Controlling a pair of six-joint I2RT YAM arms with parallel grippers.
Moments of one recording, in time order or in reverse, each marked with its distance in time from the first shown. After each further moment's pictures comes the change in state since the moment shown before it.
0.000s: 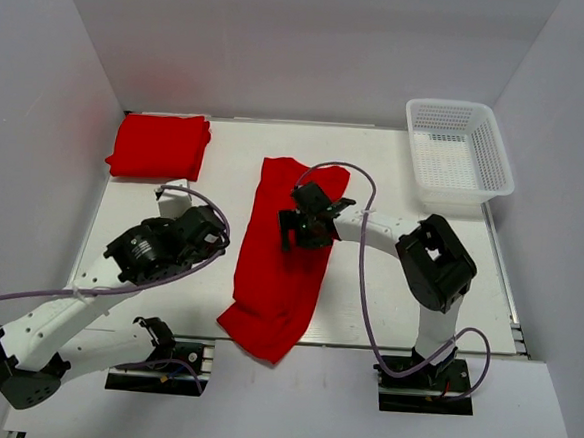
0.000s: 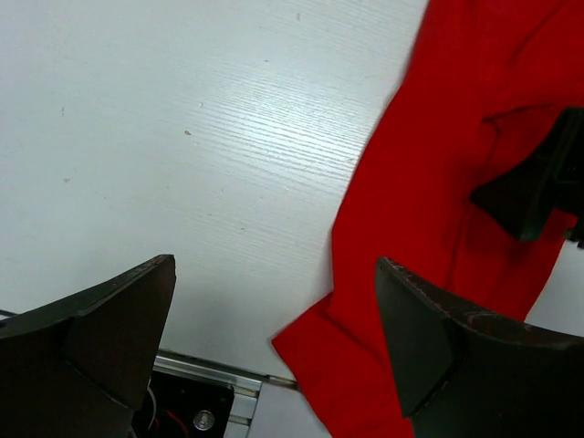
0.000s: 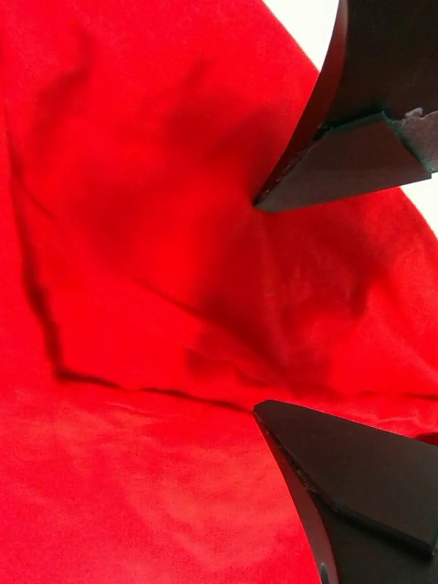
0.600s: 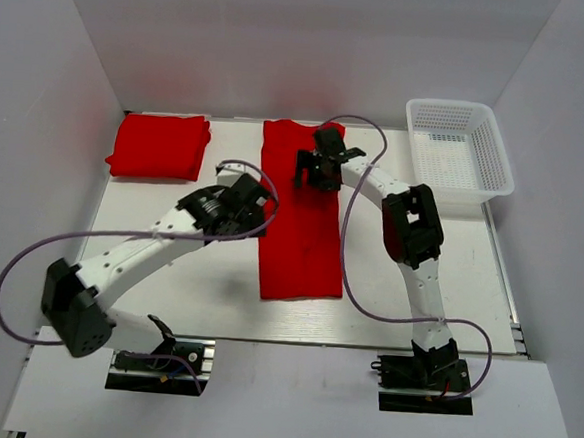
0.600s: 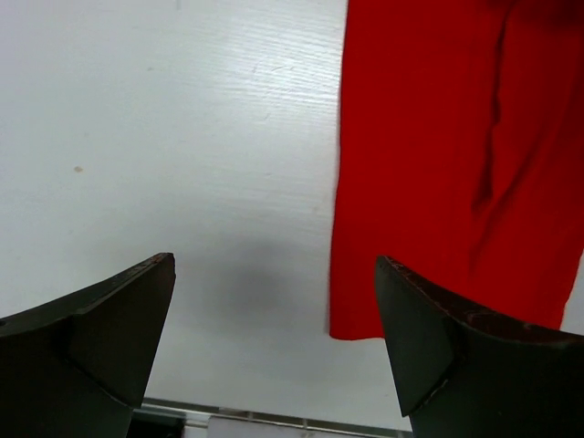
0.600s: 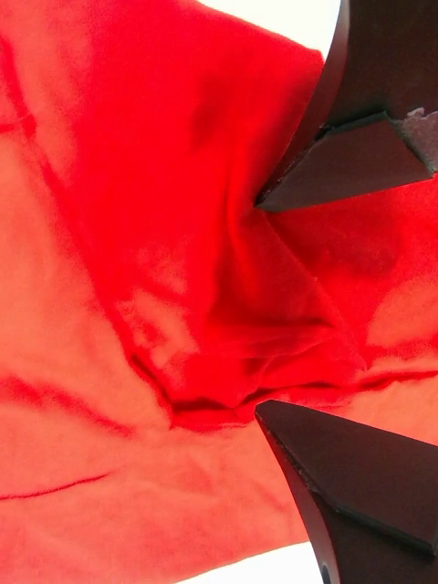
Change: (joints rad) left arm 0.059 0.378 0.085 0.229 0.154 0.151; right arm -0.251 0.420 0.618 -0.082 0.002 -0.048
